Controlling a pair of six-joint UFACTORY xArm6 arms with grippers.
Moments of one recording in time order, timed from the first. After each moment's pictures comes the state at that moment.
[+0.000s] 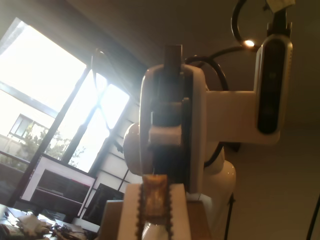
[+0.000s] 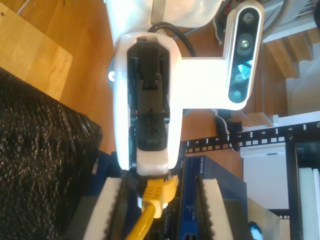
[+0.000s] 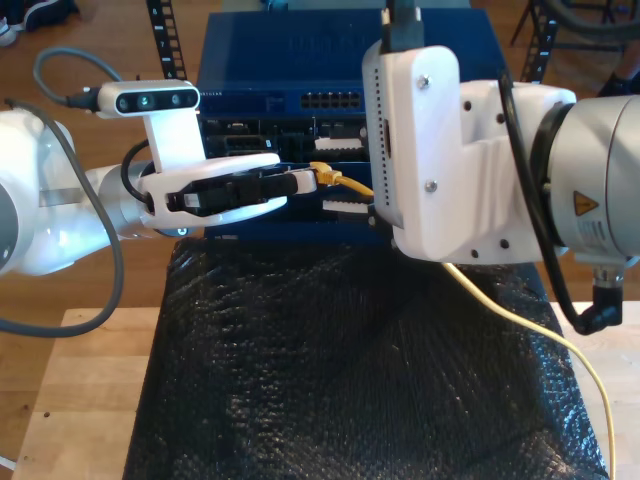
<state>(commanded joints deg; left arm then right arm) 8.7 5.3 -53.1 -89.4 135.8 -267.3 39.6 -51.6 -35.5 22.8 28.3 -93.1</state>
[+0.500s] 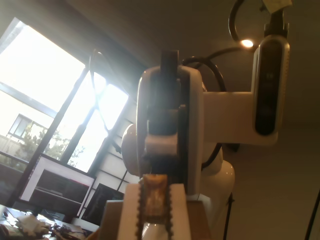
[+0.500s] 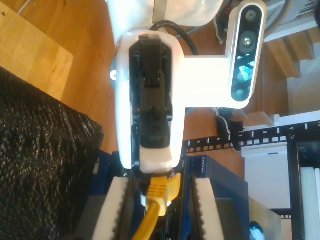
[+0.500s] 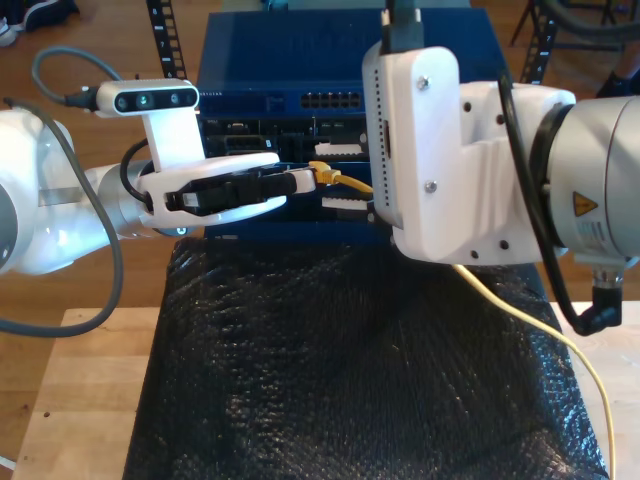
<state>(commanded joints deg) 8.7 5.1 -53.6 -89.4 135.8 -267.6 39.6 -51.6 -35.5 22.8 28.4 -92.9</state>
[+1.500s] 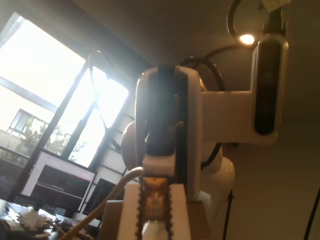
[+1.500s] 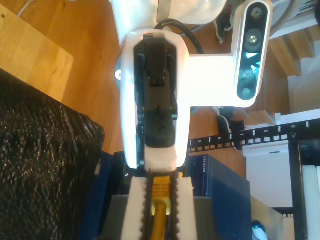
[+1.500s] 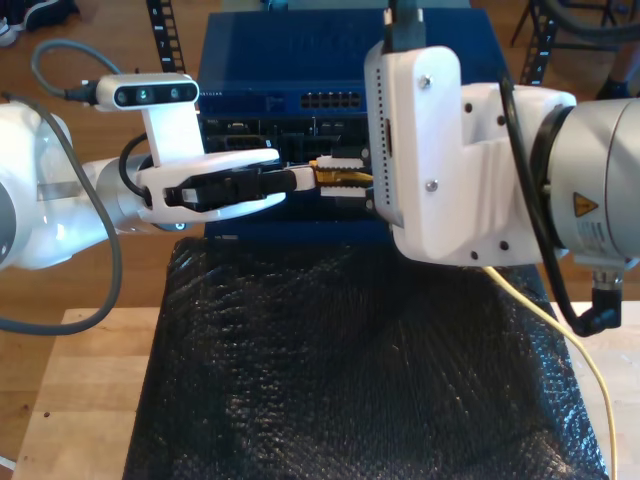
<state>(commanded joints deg) 8.7 5.1 -53.9 -89.4 135.8 -268.0 39.6 -51.6 -35.1 22.9 28.2 -92.1</state>
